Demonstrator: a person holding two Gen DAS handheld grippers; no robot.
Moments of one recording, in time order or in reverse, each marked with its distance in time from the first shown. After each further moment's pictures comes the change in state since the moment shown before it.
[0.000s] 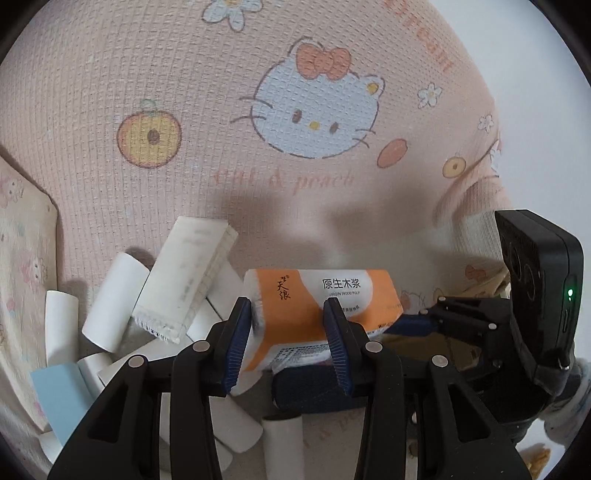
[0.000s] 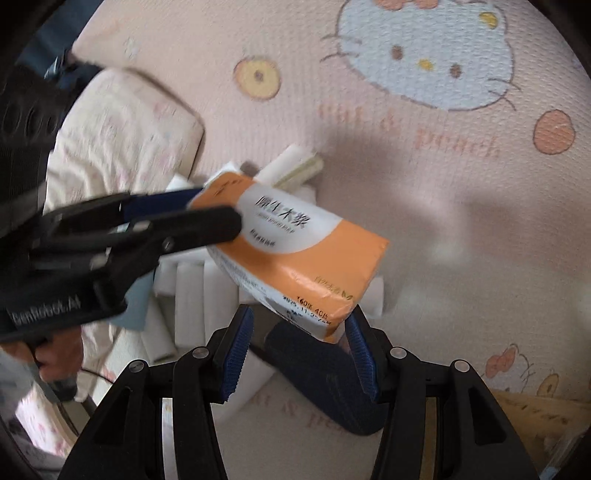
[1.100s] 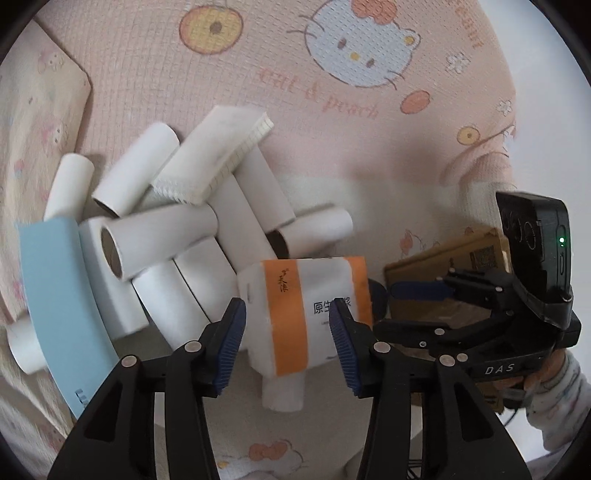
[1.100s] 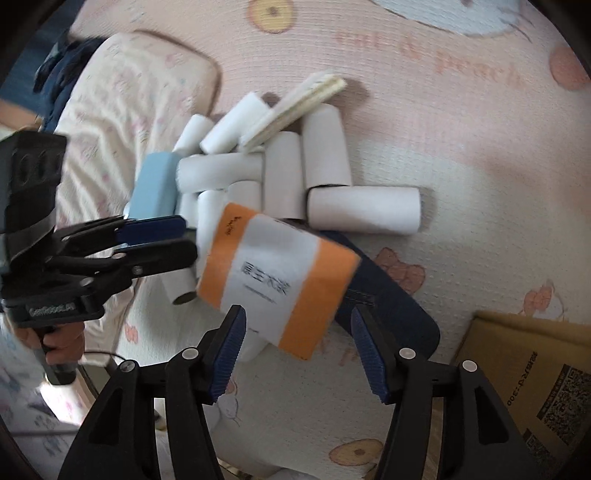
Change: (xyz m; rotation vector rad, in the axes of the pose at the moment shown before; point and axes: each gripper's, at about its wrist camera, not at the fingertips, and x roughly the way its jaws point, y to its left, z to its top) left arm -0.020 0.031 -0.079 -0.141 0.182 -0.014; right arm 0.010 0.001 -0.049 0.029 0.214 0.133
